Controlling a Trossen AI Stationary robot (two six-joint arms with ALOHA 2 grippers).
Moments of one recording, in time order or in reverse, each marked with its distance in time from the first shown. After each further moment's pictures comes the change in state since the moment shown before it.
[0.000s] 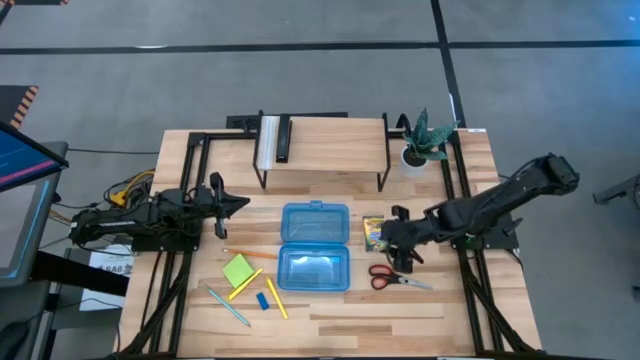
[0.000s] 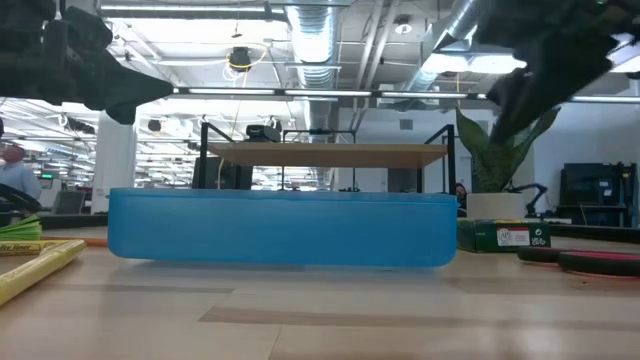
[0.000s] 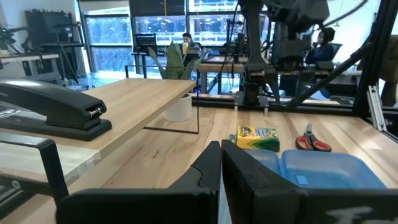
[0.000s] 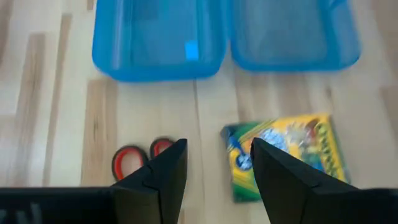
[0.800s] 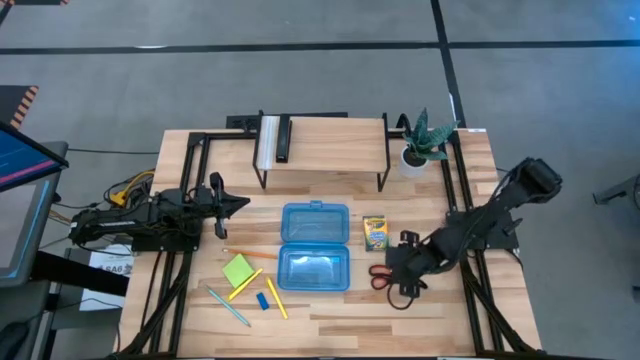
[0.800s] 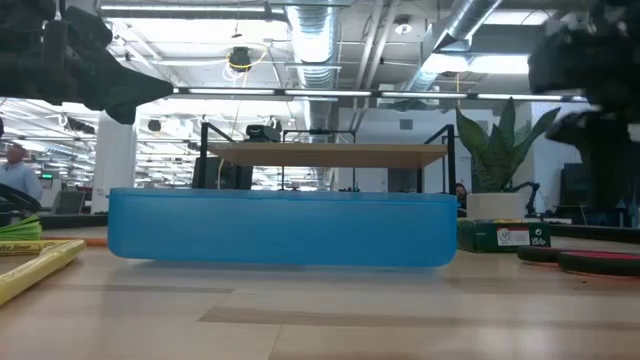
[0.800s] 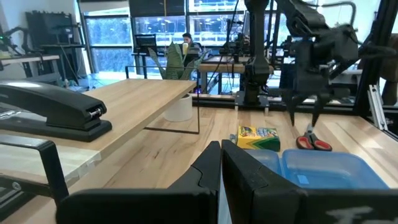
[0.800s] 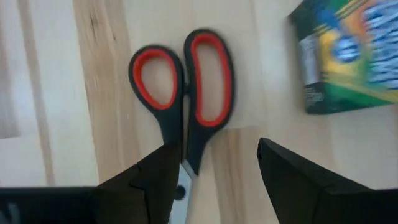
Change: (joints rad) left arm 0.000 0.000 0.000 0.001 0.000 0.007; right arm 0.218 0.227 0.000 -0.070 -0.031 0.301
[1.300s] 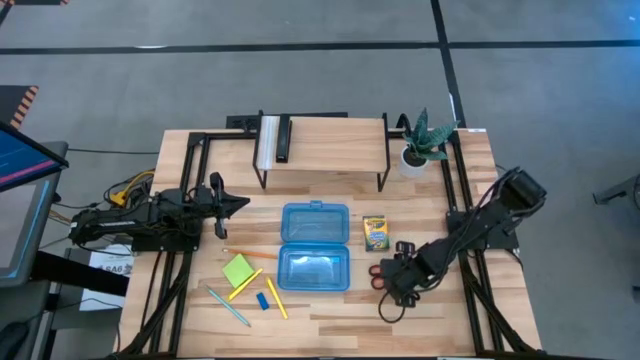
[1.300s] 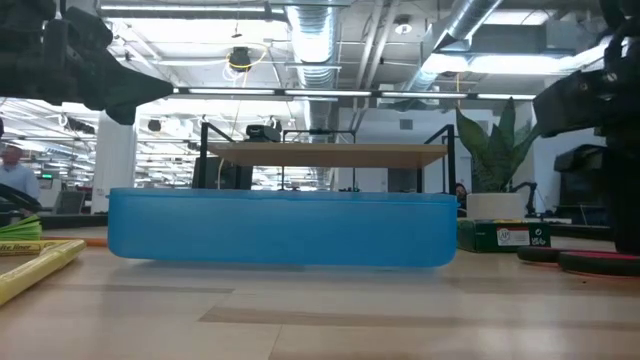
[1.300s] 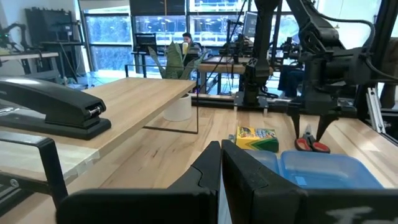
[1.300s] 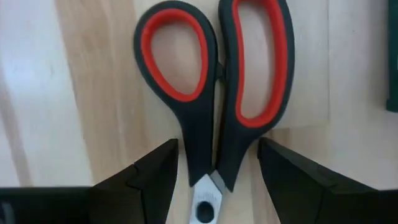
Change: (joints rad) left arm 0.000 0.000 0.000 -0.001 0.000 -0.018; right arm 0.045 0.206 0.059 0.046 -0.052 0.029
